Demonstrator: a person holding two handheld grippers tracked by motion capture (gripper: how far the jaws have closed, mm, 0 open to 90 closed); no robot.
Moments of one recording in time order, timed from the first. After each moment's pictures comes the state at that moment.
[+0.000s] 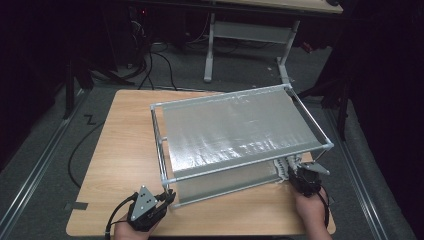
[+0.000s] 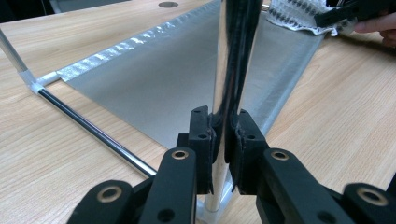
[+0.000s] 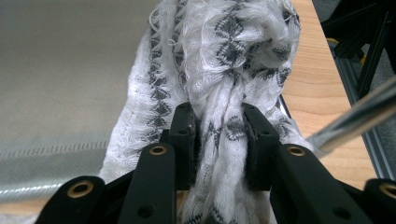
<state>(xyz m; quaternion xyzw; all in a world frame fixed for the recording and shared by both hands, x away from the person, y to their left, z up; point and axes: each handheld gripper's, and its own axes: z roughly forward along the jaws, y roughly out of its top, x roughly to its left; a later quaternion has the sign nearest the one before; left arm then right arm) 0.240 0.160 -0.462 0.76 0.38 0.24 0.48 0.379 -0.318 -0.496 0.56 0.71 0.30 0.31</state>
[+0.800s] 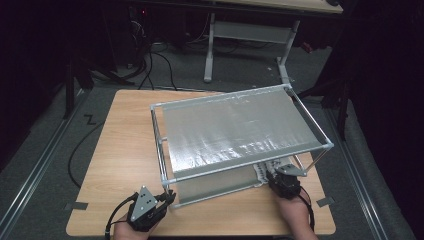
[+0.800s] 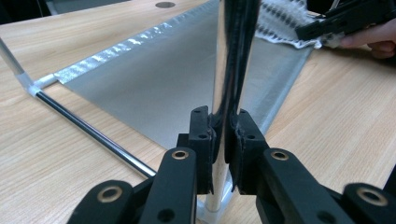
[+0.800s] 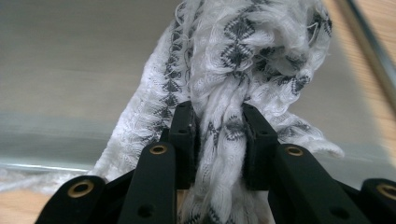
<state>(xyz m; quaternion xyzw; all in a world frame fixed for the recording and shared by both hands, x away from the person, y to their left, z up) 0.239 0.160 -0.463 0.76 0.38 0.23 0.48 0.365 -0.259 -0.500 0.49 0.76 0.32 0.27</state>
